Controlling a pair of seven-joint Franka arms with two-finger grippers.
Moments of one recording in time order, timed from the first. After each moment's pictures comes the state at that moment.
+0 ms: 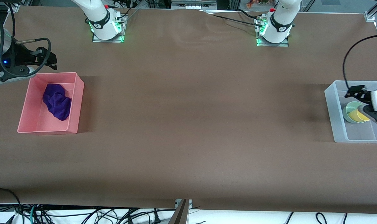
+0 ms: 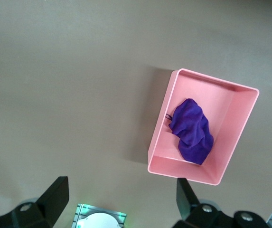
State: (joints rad) left arm 0.72 0.42 -0.70 -1.48 0.32 1.50 0.56; right arm 0.16 0.12 -0.03 -1.38 -0.07 1.36 -0.16
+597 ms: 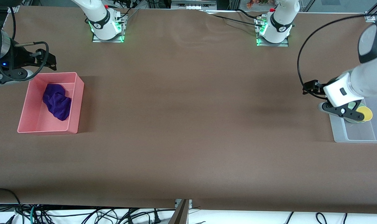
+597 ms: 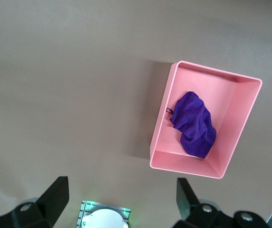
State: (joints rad) left arm 0.35 0.25 -0.51 -1.47 0.11 1.49 0.05; right arm 0.15 0.14 -0.03 -1.37 -0.07 1.35 -0.14
